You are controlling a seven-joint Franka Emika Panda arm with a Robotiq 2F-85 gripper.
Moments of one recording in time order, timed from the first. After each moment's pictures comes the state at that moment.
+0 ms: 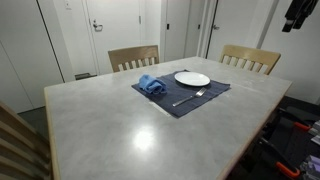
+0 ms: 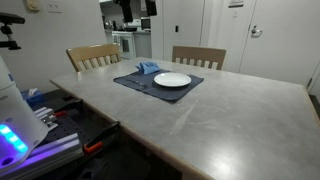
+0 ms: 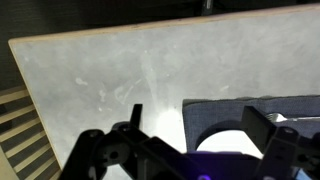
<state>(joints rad) -0.26 -0.79 -0.24 -2.79 -0.31 2.12 -0.20</state>
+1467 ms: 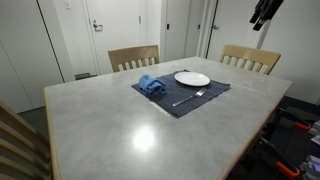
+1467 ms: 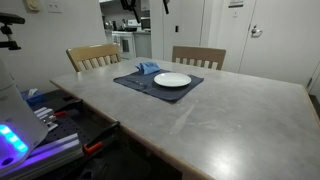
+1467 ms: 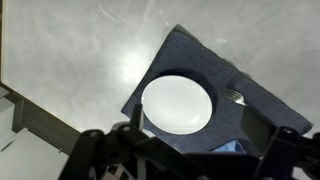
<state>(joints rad) -0.04 -0.67 -0.29 -2.79 -0.32 2.47 -0.68</state>
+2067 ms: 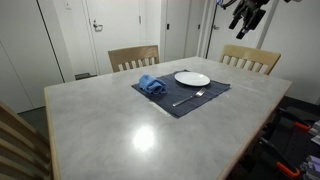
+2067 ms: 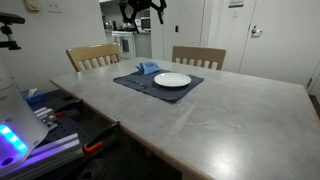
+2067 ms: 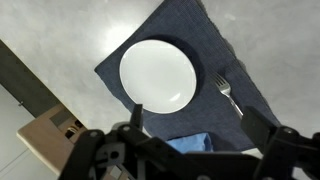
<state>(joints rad) 0.08 -0.52 -0.28 -2.79 -0.30 2.66 -0.85</state>
